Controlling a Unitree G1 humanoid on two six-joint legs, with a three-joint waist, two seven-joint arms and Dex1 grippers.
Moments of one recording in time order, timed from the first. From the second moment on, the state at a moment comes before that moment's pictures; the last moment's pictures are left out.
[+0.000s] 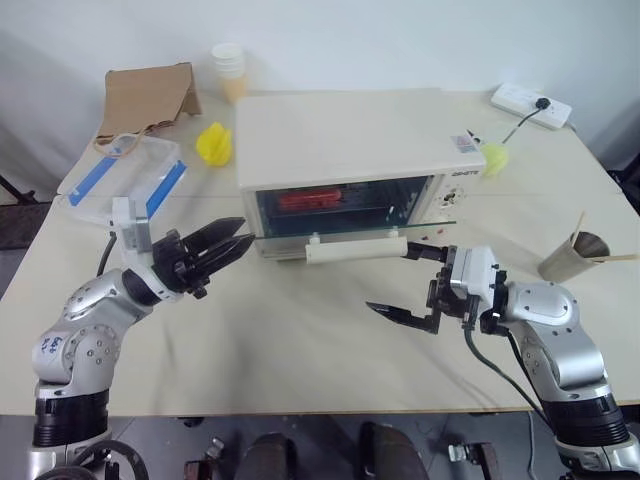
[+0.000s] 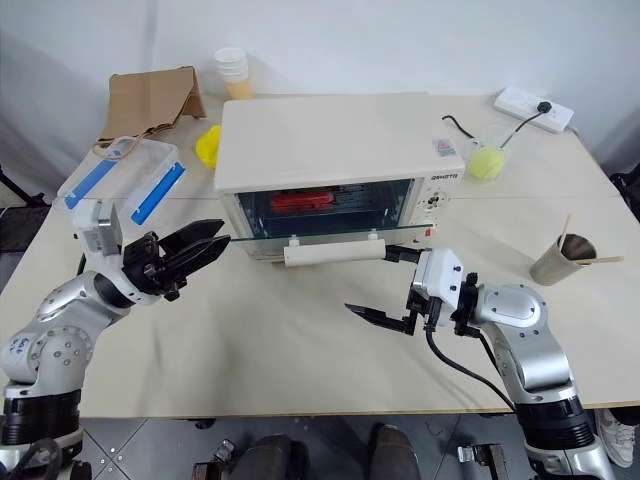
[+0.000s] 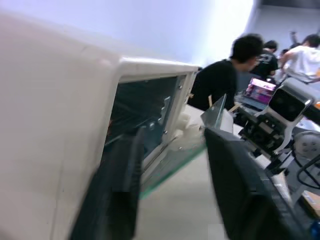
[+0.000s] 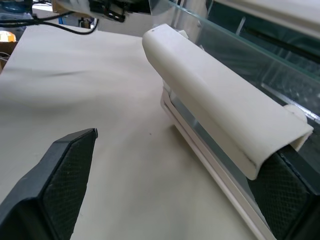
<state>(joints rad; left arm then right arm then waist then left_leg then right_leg) -0.34 0.57 0.28 -0.16 -0.86 0.51 -0.88 -0.28 -0.59 0.00 -0.23 0.42 0.02 1.09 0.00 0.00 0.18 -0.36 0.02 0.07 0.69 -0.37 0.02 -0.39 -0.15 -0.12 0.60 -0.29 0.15</state>
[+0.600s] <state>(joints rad) -0.41 0.53 0.15 -0.07 -0.71 0.44 -0.99 -0.15 -0.63 -0.05 -0.26 0.40 0.01 1.06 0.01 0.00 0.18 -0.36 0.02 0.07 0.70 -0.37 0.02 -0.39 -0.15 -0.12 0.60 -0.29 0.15</state>
